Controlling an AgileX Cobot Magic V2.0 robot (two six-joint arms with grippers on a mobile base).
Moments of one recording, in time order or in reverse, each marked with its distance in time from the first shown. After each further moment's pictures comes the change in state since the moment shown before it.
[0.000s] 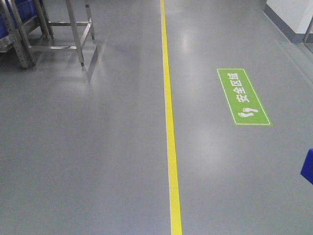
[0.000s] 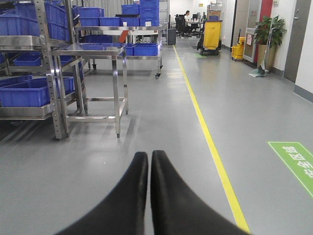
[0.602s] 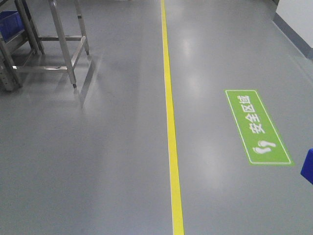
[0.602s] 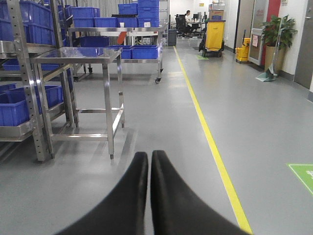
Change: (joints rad) left arm 0.000 0.000 0.000 0.000 0.000 0.000; right arm 0.000 0.000 0.000 0.000 0.000 0.000
